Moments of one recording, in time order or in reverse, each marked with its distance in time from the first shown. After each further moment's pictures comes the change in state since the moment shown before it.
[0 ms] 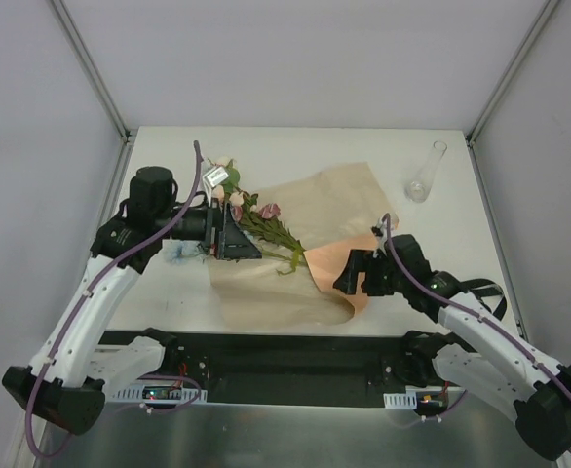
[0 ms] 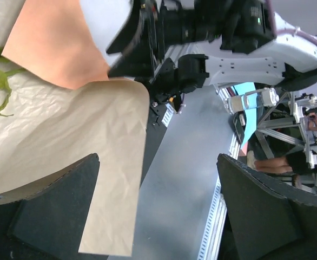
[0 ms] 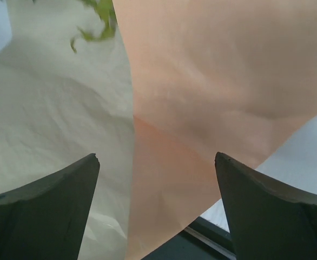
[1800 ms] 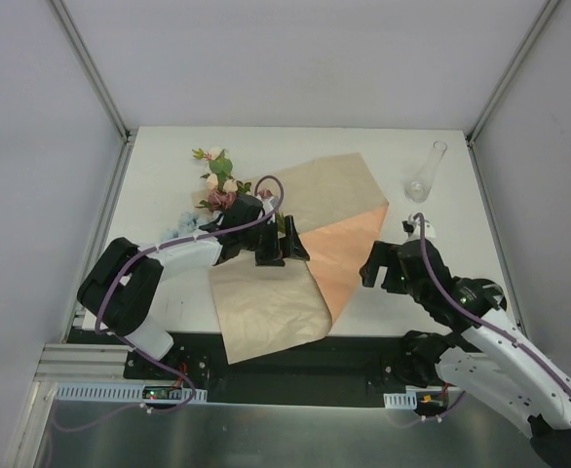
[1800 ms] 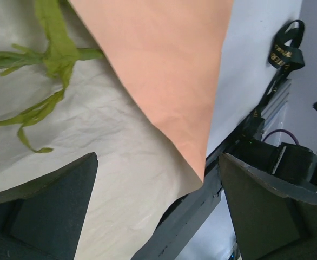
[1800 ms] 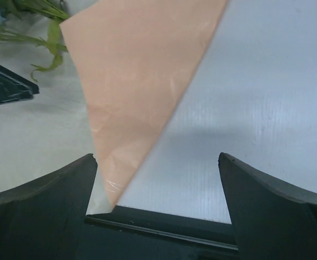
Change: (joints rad) left arm -0.266 0.637 -0.278 0.663 -0.505 -0.341; right arm 0.150 -0.139 0.106 -0.234 0.443 0.094
